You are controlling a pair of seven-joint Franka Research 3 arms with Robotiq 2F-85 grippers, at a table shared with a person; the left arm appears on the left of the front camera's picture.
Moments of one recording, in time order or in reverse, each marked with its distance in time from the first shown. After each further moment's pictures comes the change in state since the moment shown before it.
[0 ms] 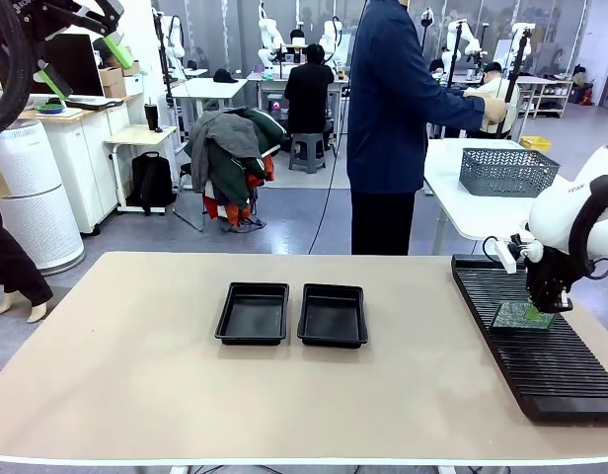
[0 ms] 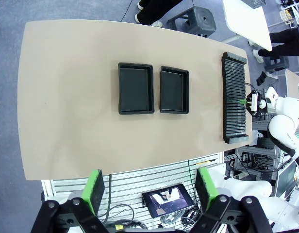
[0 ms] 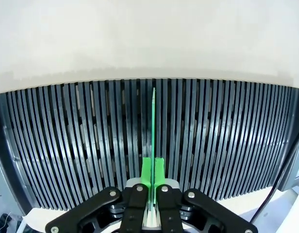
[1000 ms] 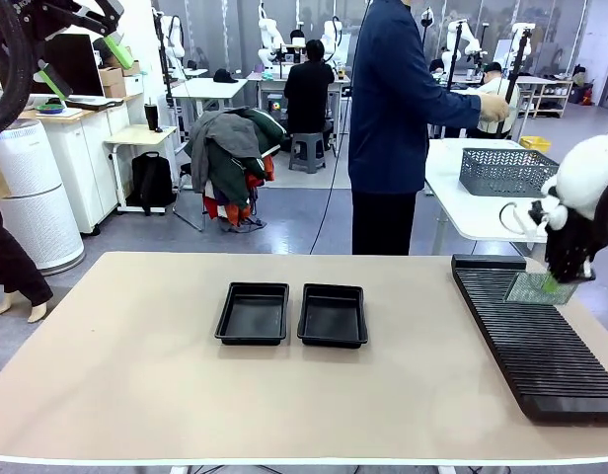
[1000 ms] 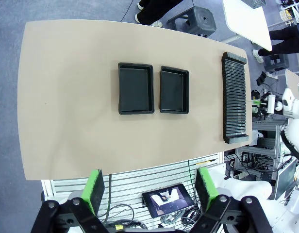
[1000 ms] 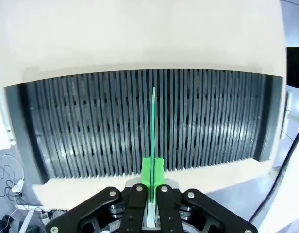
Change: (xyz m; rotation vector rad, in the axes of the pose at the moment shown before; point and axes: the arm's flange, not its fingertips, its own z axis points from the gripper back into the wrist) left arm 0.000 0.000 0.000 0.000 0.000 0.000; right arm -0.007 0.001 0.093 -0.027 -0.014 -0.020
